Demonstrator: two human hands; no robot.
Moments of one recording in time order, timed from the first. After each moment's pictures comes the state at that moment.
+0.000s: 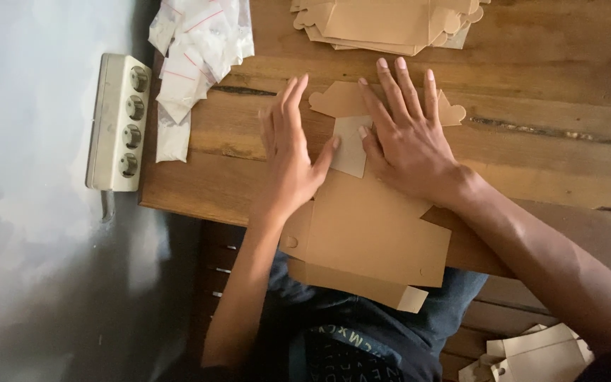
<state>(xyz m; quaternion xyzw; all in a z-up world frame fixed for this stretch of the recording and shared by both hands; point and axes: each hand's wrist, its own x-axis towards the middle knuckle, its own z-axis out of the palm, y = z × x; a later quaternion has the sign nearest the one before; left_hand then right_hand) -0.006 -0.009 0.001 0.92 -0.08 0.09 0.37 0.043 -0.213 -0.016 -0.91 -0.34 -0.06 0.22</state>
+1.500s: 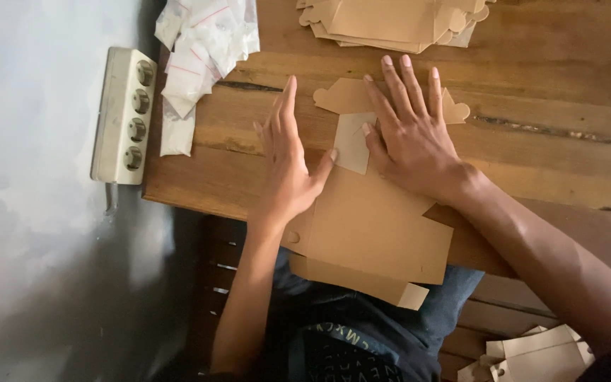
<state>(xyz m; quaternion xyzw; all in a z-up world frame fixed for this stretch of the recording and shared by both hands) -0.022 -0.003 0.000 0.92 -0.06 0.06 0.39 0.045 -0.213 -0.013 -0.92 -0.33 -0.02 0.22</state>
